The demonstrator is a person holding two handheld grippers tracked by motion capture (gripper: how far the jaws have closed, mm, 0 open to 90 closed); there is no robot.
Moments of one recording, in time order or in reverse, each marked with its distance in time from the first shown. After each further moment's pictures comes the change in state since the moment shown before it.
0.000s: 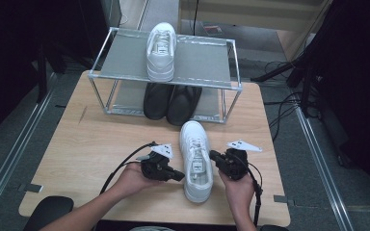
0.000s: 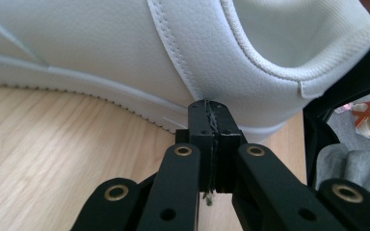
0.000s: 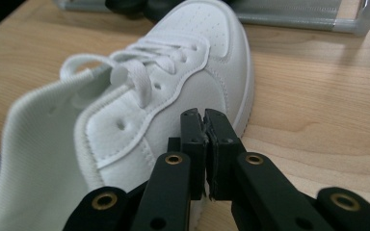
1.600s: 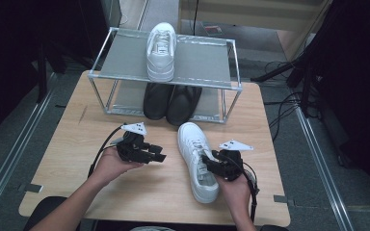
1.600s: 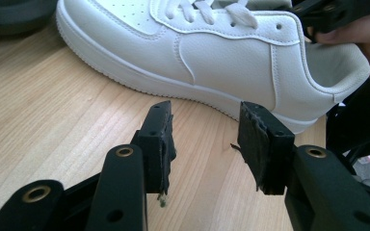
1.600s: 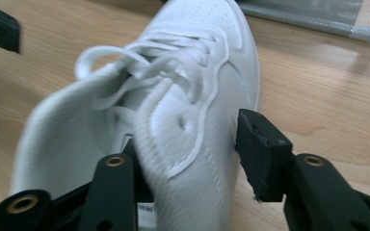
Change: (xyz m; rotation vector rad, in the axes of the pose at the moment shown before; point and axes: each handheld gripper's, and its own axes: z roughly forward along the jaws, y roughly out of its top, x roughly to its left) left arm 0.037 -0.007 -0.079 -0.135 0.132 -0.126; right arm 0.013 0.002 0.010 0.064 -0.032 -0.117
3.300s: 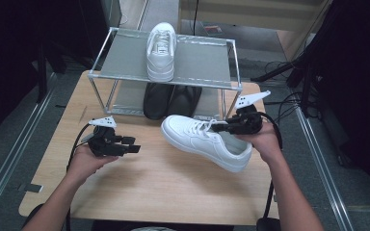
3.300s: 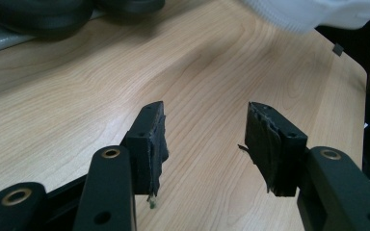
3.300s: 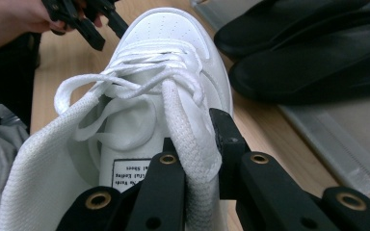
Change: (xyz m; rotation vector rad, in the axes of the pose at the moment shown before) left arm 0.034 -0.031 -0.061 -0.072 0.136 -0.089; right arm -0.073 0.126 -0.021 0.065 0.526 -0.403
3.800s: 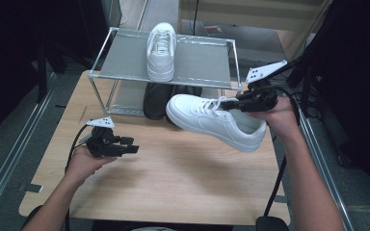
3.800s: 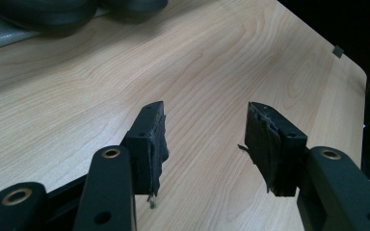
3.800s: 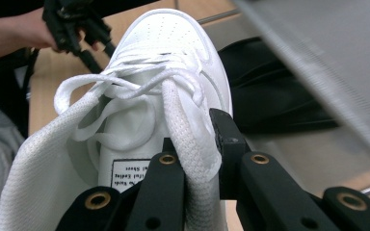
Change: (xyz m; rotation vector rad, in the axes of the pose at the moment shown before) left arm 0.000 -0.002 -0.002 -0.008 -0.001 -0.011; right arm 0.000 0.065 -0.054 0.020 -0.080 -0.073
